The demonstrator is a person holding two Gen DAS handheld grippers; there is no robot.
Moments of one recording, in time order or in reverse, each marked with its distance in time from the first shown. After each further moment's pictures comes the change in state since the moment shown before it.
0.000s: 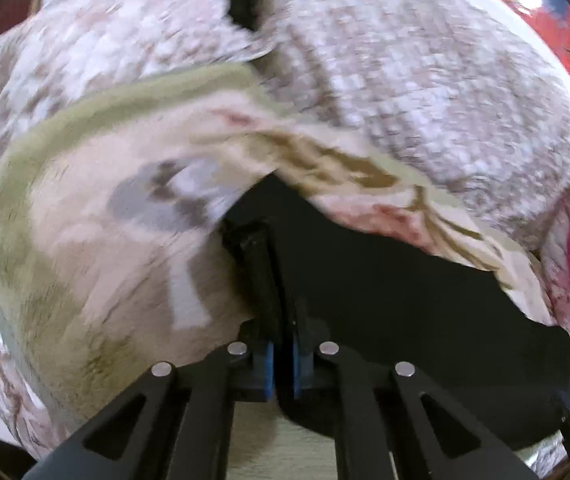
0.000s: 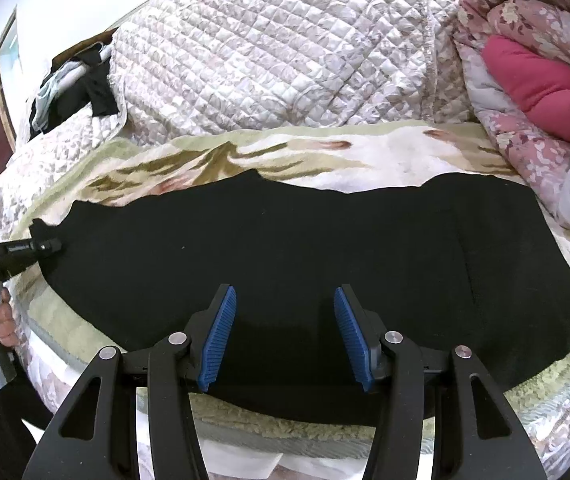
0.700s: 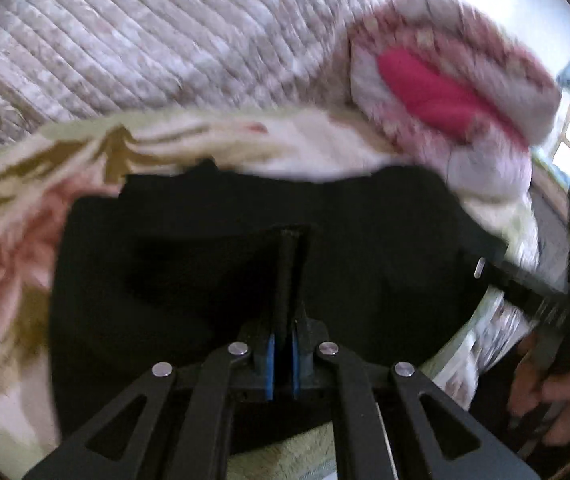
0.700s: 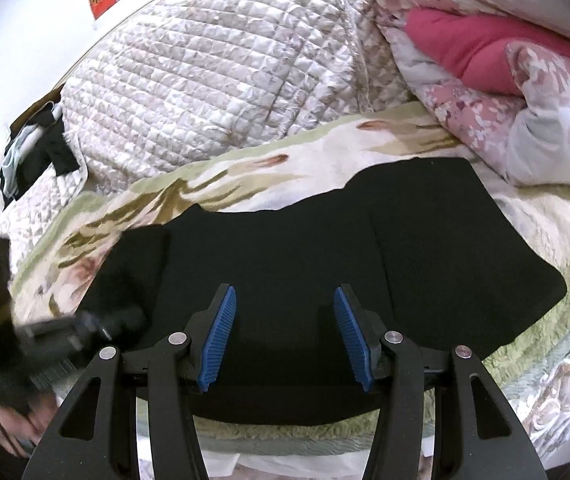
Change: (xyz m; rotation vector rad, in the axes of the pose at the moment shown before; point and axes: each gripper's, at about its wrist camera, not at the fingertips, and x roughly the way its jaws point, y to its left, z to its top) left arm 0.010 -0.206 -0.079 0.564 0.218 -0.438; right arm -0.017 -0.047 0.007 0.208 -0.033 -0.050
